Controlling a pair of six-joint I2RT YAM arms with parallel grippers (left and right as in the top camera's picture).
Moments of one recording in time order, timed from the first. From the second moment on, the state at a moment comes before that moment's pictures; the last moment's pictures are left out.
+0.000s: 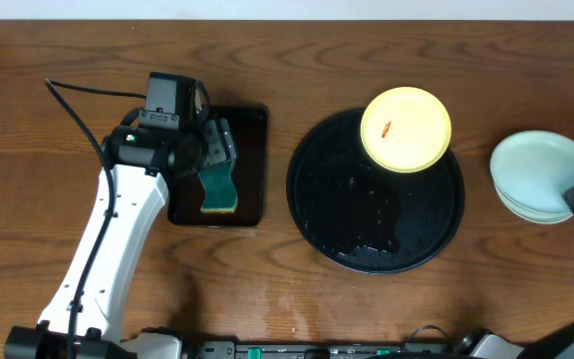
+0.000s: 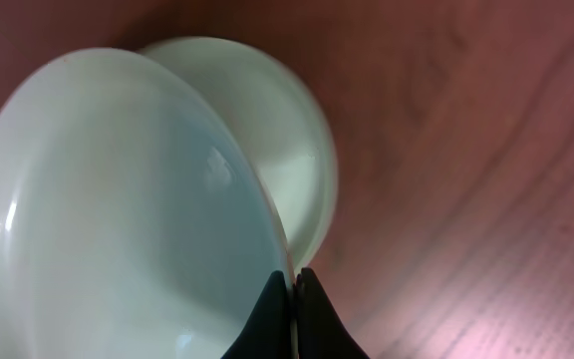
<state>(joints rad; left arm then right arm) -0.16 1.44 1.27 -0.91 0.08 -0.45 -0.68 1.43 1.01 -0.68 0.02 0.42</state>
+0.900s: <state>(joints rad) -0.16 1.44 1.27 -0.91 0.08 -0.45 -0.05 1.60 1.01 -0.40 -0.10 0.09</state>
